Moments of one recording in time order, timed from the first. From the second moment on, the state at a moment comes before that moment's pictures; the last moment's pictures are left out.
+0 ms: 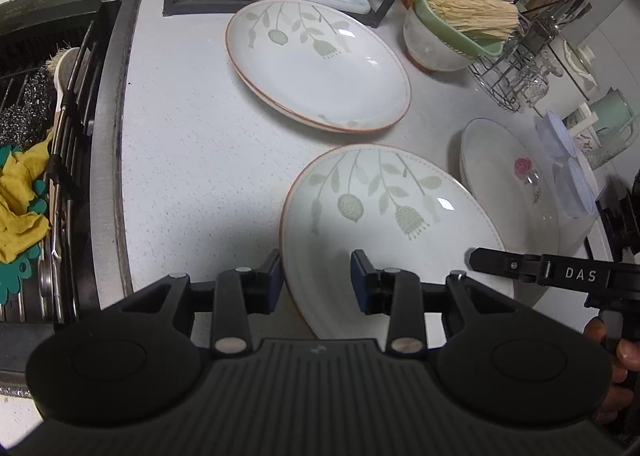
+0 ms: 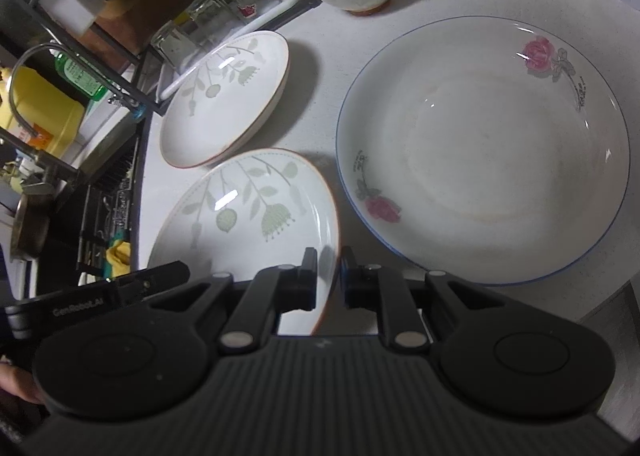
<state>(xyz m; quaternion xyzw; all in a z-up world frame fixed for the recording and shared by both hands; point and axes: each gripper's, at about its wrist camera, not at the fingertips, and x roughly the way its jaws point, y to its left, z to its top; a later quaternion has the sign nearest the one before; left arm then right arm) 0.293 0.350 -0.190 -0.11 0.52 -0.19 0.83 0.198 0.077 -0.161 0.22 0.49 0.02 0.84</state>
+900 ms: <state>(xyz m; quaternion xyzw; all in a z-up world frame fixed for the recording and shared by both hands) 0.273 0.303 -0.102 -0.19 0.48 -0.19 0.83 0.180 0.004 -0.087 0.25 0.46 0.09 0.85</state>
